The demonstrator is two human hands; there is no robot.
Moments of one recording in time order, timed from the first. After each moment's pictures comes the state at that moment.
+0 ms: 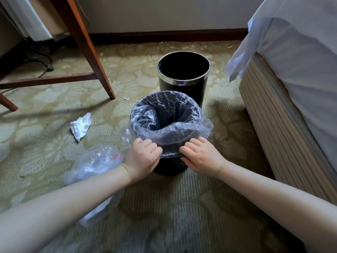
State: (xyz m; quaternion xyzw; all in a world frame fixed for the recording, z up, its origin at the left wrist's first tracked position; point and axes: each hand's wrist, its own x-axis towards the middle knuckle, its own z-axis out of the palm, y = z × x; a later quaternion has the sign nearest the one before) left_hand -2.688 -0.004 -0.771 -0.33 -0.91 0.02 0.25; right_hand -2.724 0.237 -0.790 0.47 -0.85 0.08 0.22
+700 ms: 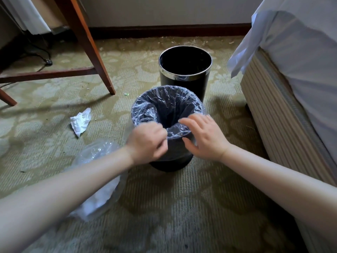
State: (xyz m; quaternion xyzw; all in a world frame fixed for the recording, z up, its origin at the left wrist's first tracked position) left_hand -2.704 0.006 -0.734 -0.35 -0.90 -0.06 0.25; right_hand -2.737 0.228 -0.748 0.41 -0.86 0.18 0.23
